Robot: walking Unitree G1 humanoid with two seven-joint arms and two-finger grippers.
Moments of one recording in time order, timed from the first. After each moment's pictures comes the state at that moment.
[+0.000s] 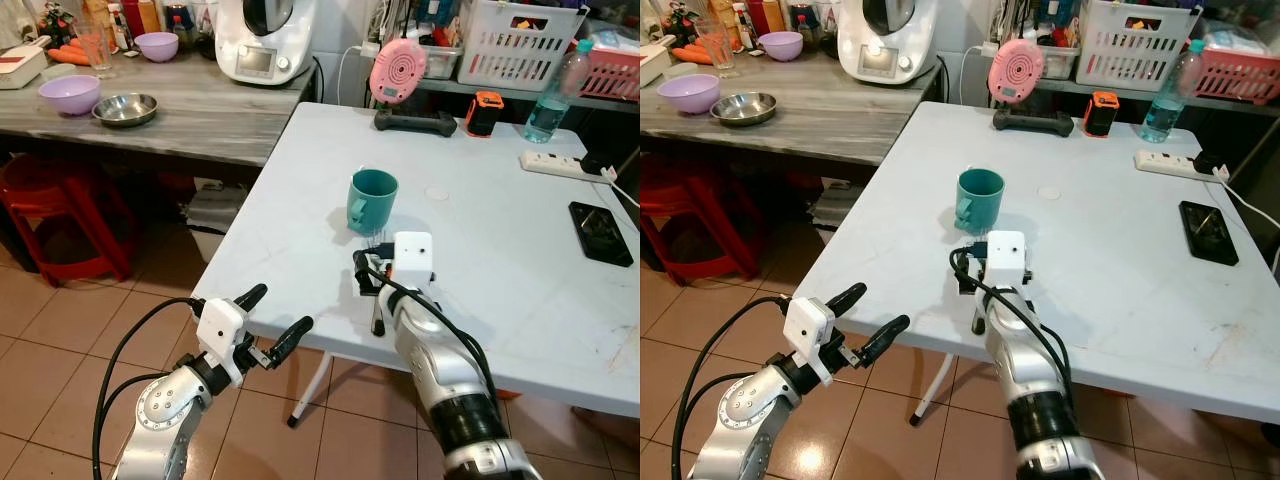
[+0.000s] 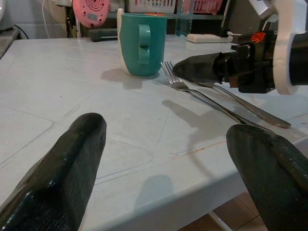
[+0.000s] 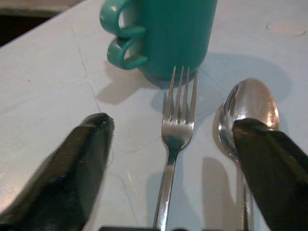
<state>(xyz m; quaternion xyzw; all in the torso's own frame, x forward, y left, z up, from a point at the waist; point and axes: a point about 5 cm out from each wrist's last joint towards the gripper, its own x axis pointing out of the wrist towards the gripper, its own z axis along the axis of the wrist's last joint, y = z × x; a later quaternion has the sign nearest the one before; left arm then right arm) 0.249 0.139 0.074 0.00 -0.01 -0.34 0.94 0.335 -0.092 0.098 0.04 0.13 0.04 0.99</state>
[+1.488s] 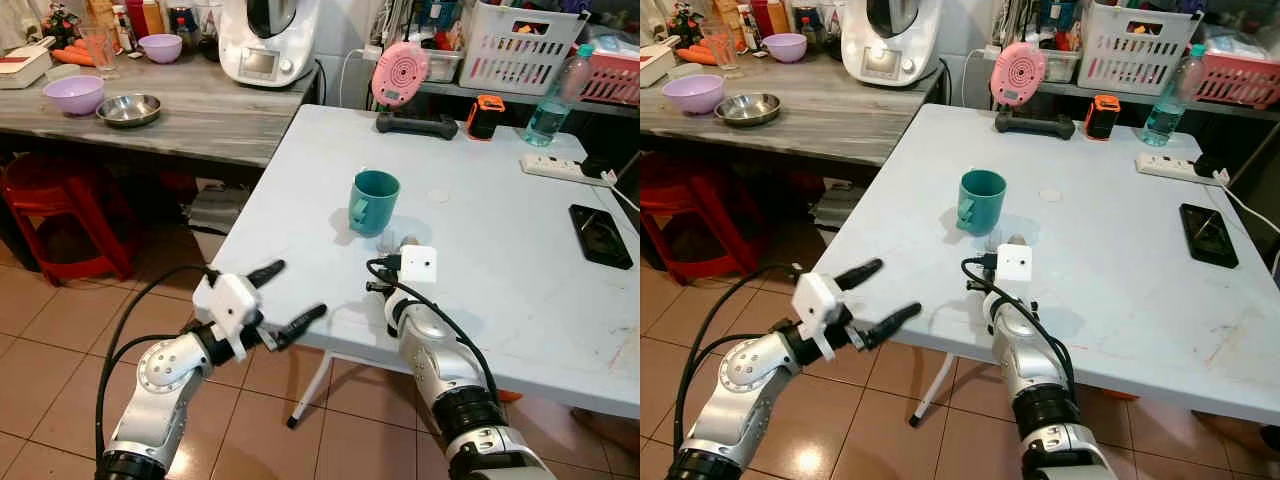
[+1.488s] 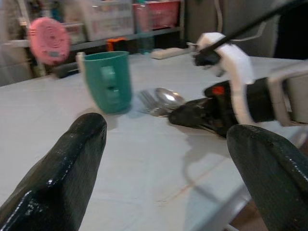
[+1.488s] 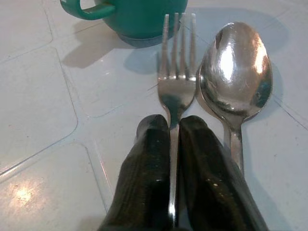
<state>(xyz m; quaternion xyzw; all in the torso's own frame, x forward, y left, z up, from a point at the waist) 0.269 0.130 0.102 0.06 -0.06 -0.44 0.89 0.336 -0.108 0.069 0.06 0.18 0.01 0.98</state>
